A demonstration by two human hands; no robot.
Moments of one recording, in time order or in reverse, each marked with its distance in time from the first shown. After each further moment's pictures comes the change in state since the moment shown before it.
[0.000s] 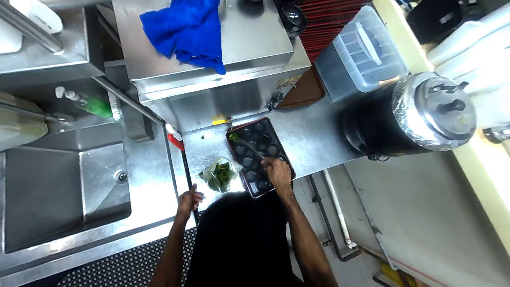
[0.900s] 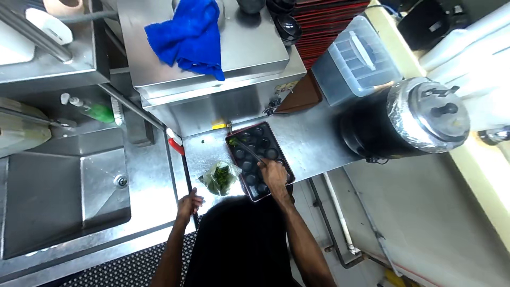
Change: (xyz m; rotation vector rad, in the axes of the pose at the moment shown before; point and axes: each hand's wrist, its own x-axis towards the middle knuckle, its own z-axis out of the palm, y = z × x) left_hand 0.000 -0.001 -0.001 -0.013 -0.017 0.006; right_hand -0.009 -0.024 -0.005 -0.071 0.037 0.017
